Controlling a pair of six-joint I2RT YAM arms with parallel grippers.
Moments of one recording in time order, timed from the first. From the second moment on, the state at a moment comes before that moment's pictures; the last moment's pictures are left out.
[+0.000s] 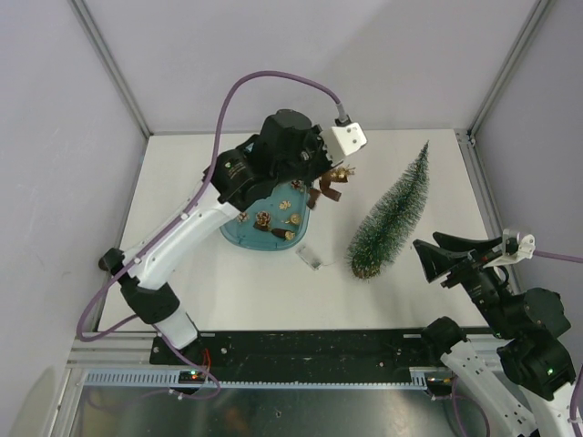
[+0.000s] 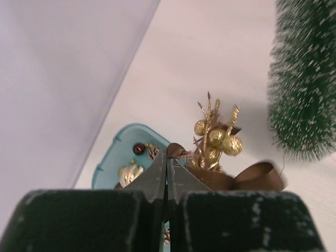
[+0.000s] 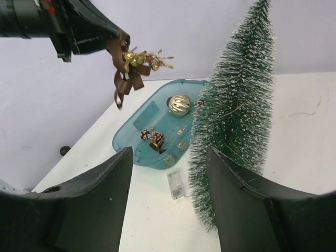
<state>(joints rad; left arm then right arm) -0.88 1.65 1.98 -0.78 -0.06 0.46 0.53 0.17 0.86 -0.54 0.05 0.37</state>
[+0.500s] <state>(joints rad) -1.08 1.54 2.20 -0.80 -0.01 0.53 0.41 0.35 0.86 -0.24 -0.23 0.45</state>
